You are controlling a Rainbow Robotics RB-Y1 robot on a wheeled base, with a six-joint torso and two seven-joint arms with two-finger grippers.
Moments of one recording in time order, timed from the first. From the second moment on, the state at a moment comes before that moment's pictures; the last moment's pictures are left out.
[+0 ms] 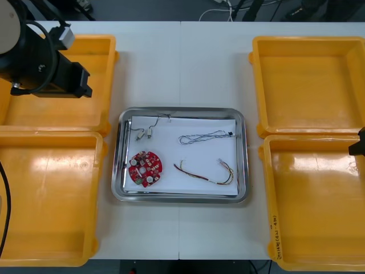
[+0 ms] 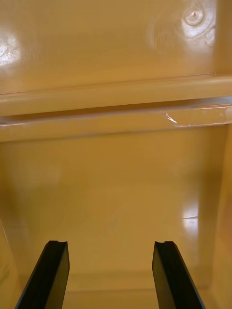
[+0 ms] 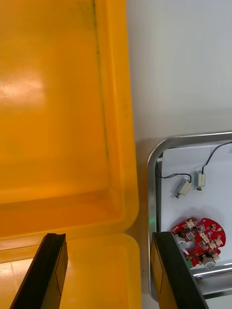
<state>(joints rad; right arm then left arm) -0.18 -0.84 -0.26 -2.08 -0.92 1.83 1.20 -0.71 0.56 0.07 -1.83 0.66 1.91 -1.30</state>
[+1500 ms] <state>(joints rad) -0.18 -0.84 -0.26 -2.09 -0.91 1.80 1.20 -0.24 0.67 0.44 -2.07 0.75 1.91 -1.58</state>
